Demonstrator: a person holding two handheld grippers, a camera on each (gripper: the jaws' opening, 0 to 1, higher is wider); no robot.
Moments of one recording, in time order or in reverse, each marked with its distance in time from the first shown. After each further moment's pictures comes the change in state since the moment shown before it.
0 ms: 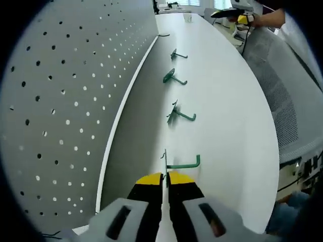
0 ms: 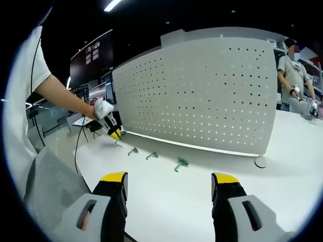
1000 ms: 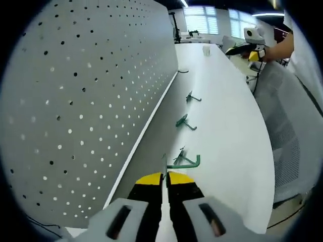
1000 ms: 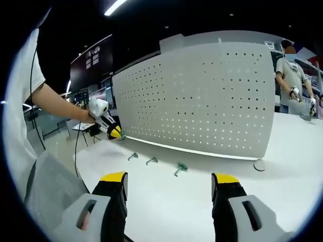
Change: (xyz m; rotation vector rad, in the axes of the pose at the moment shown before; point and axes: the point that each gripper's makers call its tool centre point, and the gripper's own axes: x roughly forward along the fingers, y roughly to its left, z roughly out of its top) left arm -0.028 -0.001 0.059 -0.112 -0.262 0.142; right arm -0.004 -0.001 0.008 0.006 -0.045 -0.002
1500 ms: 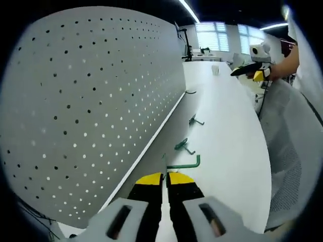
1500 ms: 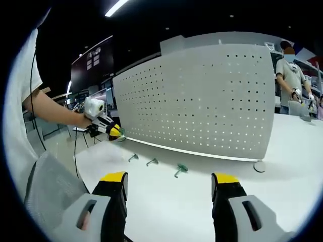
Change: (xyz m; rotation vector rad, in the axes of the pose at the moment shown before) left arm -0.009 -0.018 0.038 -0.072 -0.166 0.089; right arm 0.000 0.000 0.003 -0.002 -0.012 0.002
